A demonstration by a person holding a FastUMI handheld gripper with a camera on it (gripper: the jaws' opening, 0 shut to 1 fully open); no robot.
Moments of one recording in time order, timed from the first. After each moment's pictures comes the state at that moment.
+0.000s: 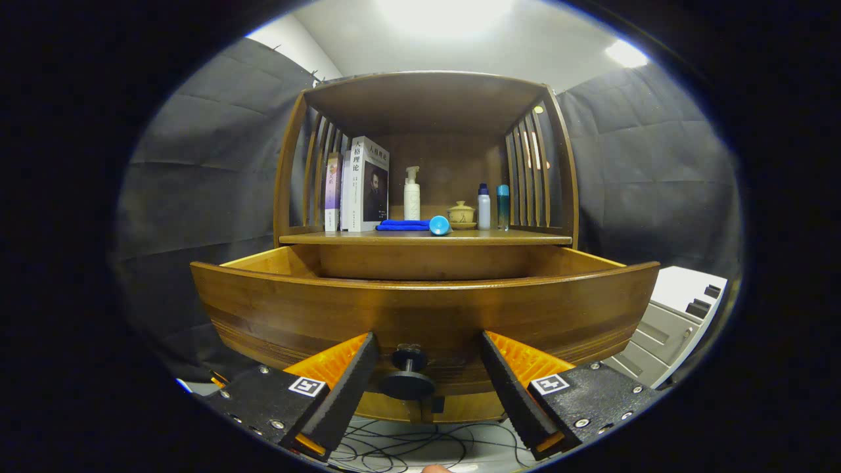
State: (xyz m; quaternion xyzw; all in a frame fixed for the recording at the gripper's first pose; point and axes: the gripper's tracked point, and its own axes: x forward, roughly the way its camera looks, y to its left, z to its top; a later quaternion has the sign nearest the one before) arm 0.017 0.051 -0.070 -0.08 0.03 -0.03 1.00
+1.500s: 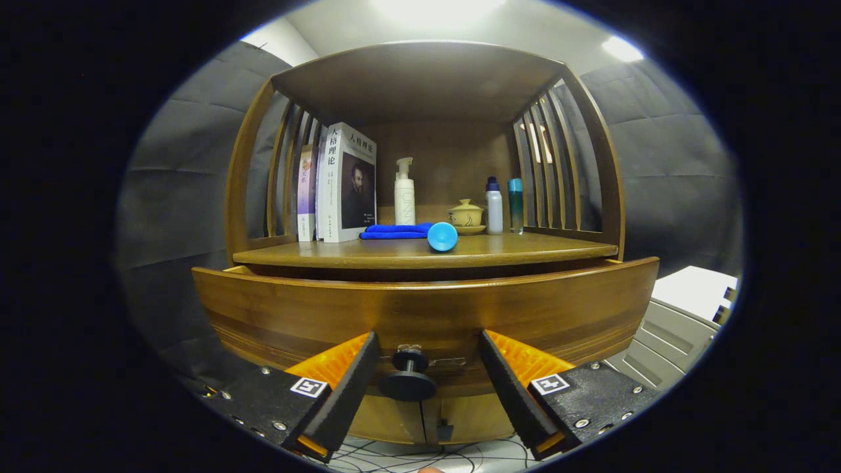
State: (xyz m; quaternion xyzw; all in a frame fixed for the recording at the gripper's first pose) arm 0.138 0.047 -0.061 -0.06 0.04 -0.04 1.00
